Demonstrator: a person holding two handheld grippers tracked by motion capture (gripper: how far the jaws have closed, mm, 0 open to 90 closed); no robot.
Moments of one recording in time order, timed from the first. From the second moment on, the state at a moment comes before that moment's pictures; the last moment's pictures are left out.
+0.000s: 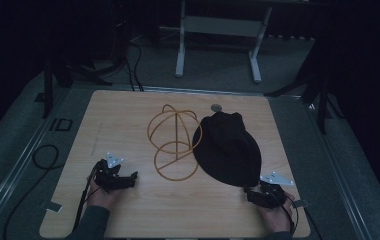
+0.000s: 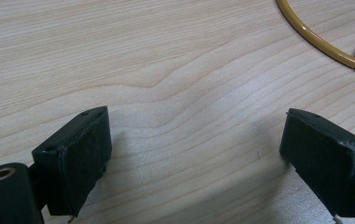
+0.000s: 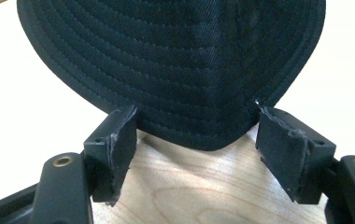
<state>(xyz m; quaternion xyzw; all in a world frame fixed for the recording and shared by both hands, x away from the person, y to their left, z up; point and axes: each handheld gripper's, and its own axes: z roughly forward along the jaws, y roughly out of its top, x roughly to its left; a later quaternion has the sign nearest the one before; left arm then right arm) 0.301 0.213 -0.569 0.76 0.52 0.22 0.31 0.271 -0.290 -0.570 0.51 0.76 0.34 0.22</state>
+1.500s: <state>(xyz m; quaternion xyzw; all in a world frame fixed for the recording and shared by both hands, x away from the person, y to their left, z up) 0.301 0.213 -0.569 0.76 0.52 0.22 0.31 0.282 -0.291 -0.519 0.43 0.83 0.29 0.20</state>
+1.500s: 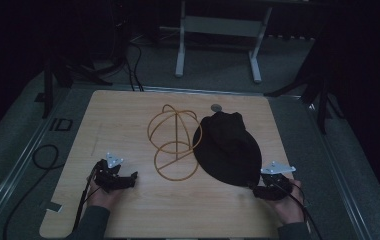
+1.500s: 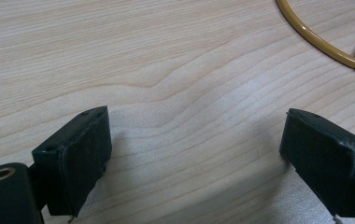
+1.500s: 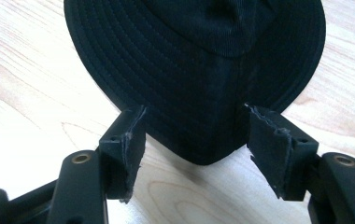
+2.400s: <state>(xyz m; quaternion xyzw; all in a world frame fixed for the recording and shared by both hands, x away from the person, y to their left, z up) 0.301 0.213 -0.568 0.76 0.52 0.22 0.31 0.319 -0.283 -0.493 0.41 0.86 0.25 0.18</state>
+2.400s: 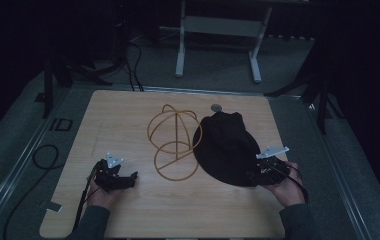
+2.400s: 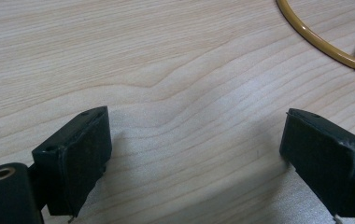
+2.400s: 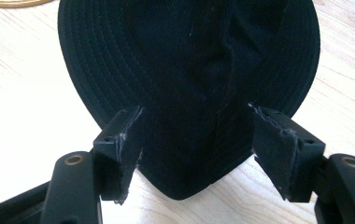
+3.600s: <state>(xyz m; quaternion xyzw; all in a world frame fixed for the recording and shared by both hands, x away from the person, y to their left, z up) 0.301 0.213 -0.569 0.76 0.52 0.22 0.31 0.374 -0.247 -0.455 0.36 0.91 0.17 0.15</state>
